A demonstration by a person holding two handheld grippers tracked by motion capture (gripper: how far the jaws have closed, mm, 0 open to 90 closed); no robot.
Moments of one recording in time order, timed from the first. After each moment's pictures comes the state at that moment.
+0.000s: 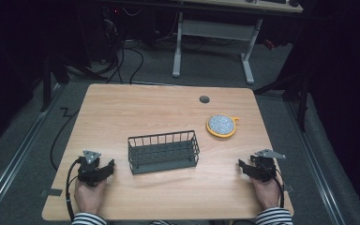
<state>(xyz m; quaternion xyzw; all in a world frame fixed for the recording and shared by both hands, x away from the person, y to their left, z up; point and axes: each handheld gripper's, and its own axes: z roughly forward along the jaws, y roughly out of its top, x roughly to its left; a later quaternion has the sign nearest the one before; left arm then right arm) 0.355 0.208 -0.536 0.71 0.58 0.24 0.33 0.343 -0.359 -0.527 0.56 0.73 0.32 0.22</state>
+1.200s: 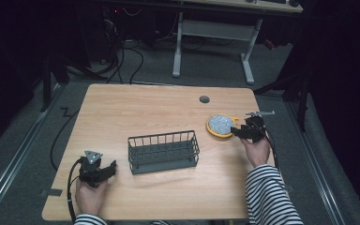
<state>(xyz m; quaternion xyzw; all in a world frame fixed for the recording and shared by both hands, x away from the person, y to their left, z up) 0.355 0.204 -0.537 0.72 0.57 0.24 0.33 0.460 -0.339 -0.469 0.59 0.72 0.31 0.18</state>
